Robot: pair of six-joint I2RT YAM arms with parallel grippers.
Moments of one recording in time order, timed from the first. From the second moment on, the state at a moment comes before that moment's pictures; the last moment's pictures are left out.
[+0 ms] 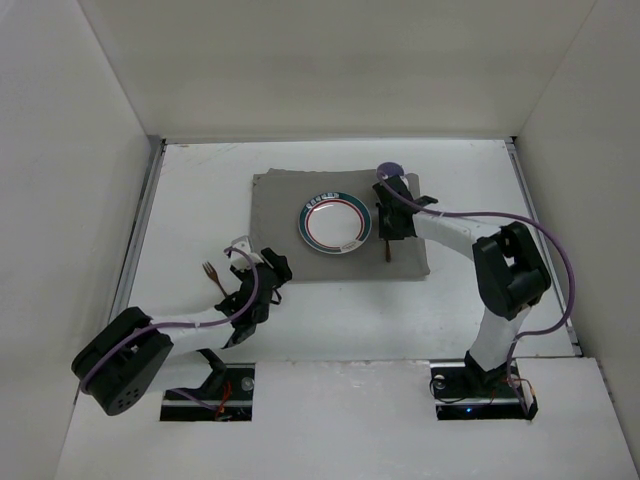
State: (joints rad) left arm -0.74 1.19 0.20 0.58 -0.69 -0.78; right arm 0.49 1.82 1.22 -0.43 0.25 0.41
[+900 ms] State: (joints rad) left arm -0.49 0.93 0.44 -0.25 -0.72 -0.89; right arm 0.64 1.21 0.72 0.09 0.37 0.53
